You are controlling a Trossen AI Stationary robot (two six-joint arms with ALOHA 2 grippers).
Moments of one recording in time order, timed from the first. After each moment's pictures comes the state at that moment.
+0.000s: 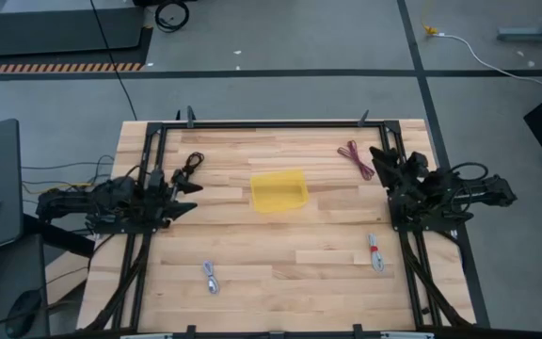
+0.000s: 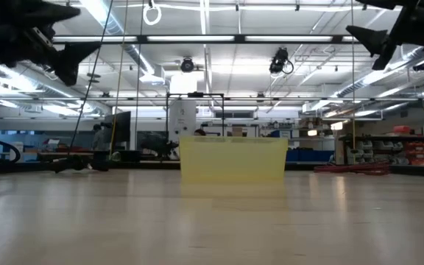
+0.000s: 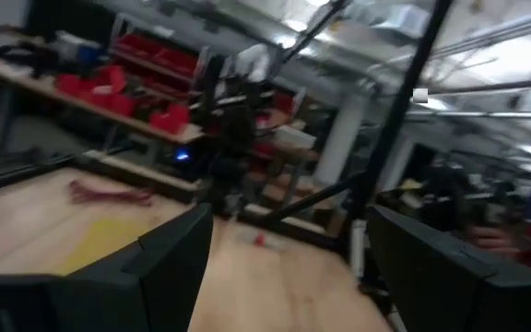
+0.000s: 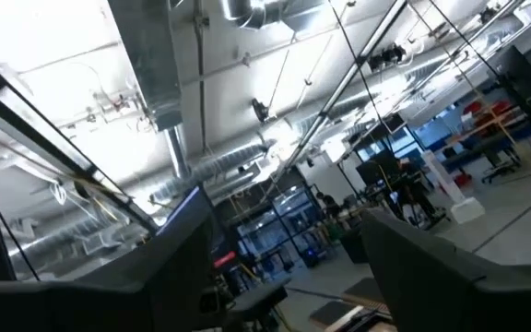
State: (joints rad) left arm -0.01 0.03 0.01 0.24 -0.03 -0.37; right arm 0.08 0.07 0.01 0.69 0.48 0.26
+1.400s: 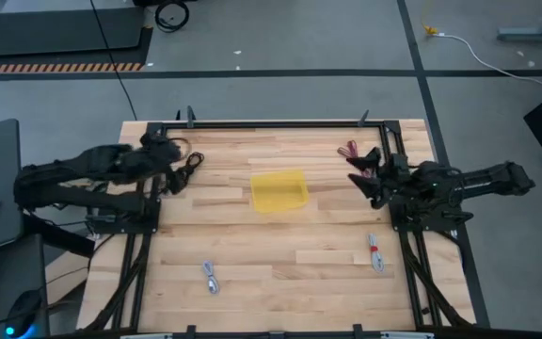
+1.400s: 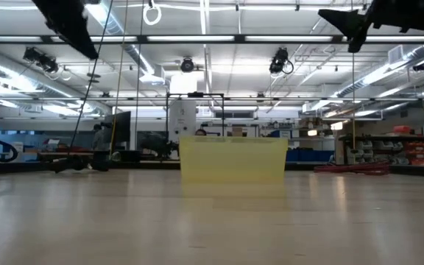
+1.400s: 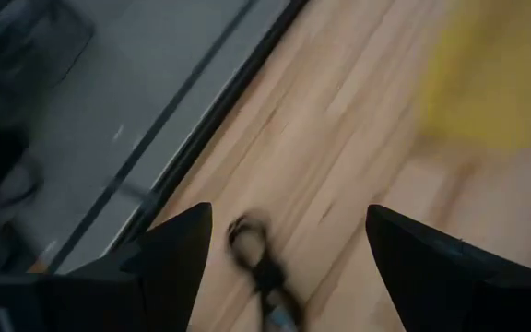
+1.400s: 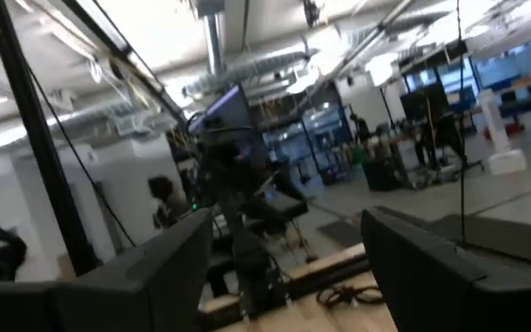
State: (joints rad) left arm 0.15 0.85 1.00 -1.07 -0.56 -0.16; right arm 0.08 0.50 0.23 0.62 0.27 0.23
